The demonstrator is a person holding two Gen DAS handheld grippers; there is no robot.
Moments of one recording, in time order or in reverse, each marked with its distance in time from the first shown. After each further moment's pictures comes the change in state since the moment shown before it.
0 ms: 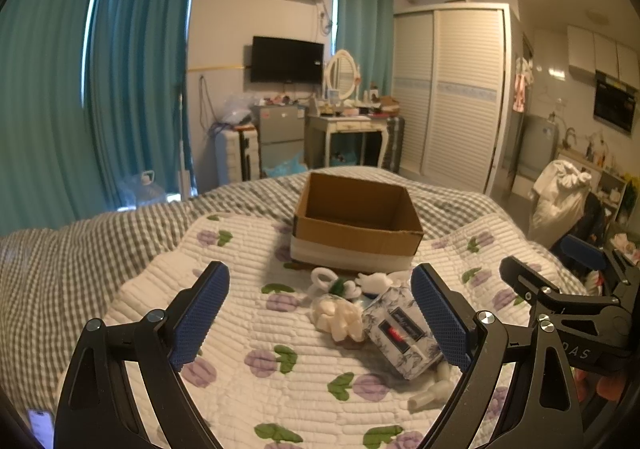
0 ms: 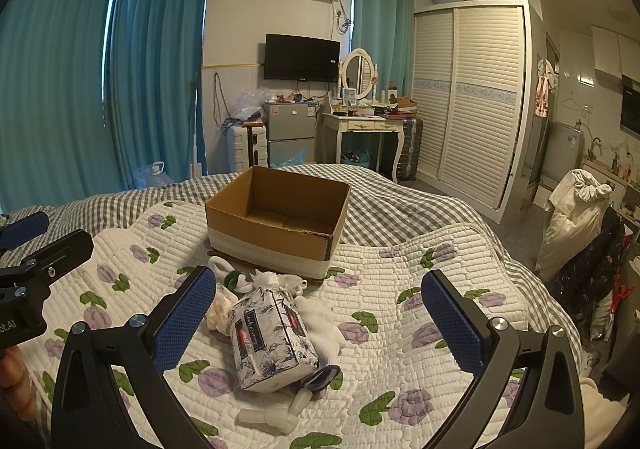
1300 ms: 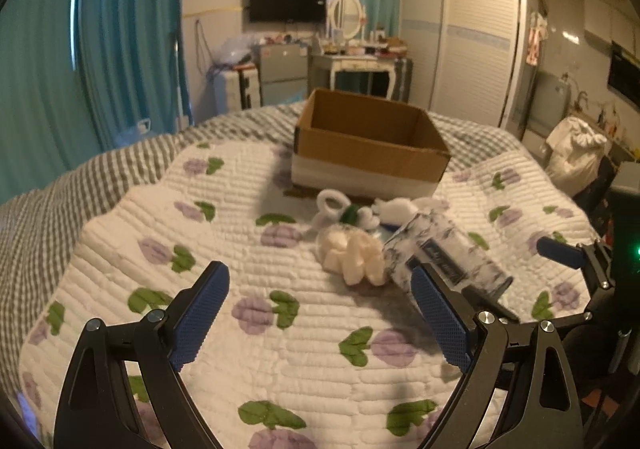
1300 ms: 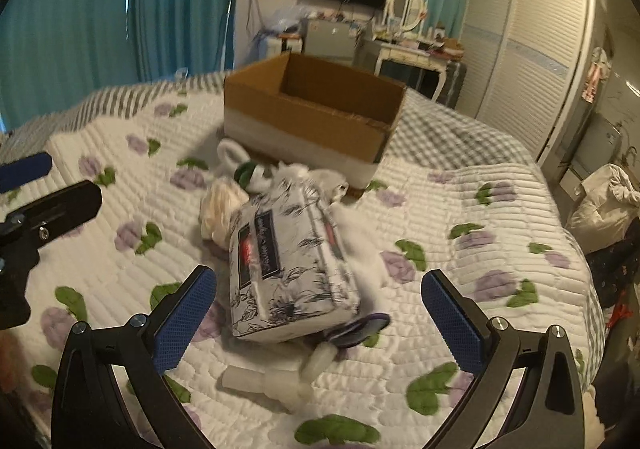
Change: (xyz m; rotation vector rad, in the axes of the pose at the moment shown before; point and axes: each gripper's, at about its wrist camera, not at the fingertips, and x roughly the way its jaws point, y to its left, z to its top) left arm 0.067 0.004 -0.049 0.003 0.229 0.018; right arm 0.095 0.035 -0.061 -0.166 0.308 0.079
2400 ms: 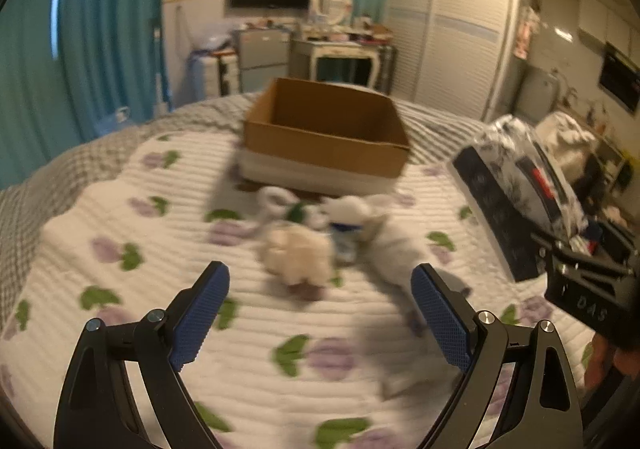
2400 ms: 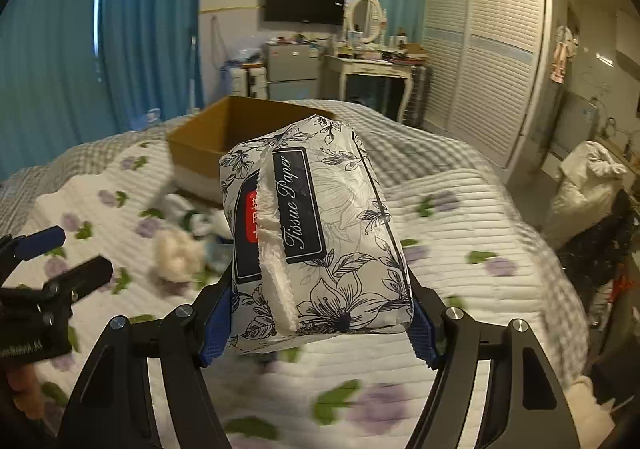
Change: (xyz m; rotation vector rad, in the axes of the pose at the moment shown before) left arm 0.019 -0.058 0.017 0.009 0.069 -0.081; right arm -0.035 -0.085 0.017 0.138 -0.080 -0.059
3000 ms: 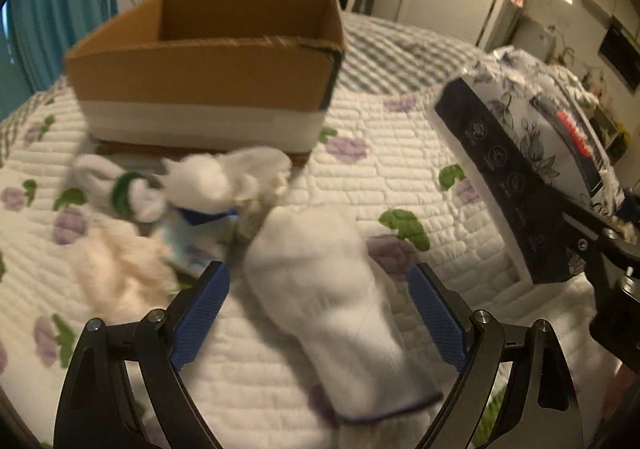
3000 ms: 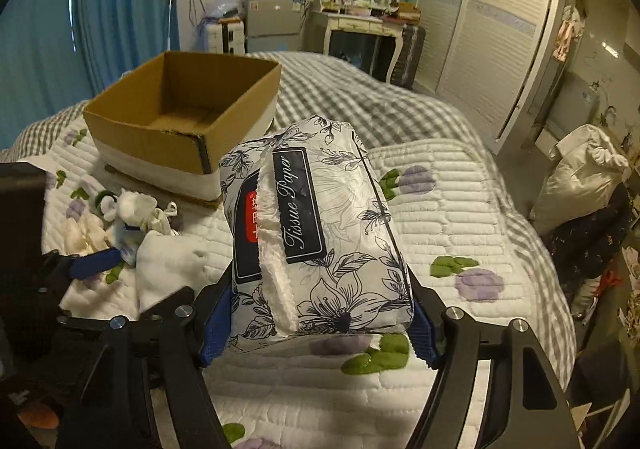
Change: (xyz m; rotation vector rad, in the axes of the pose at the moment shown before) left arm 0.141 -0.080 0.011 0.004 0.259 -0.071; right arm 0.085 -0.068 0.015 -0.021 0.172 -0.028
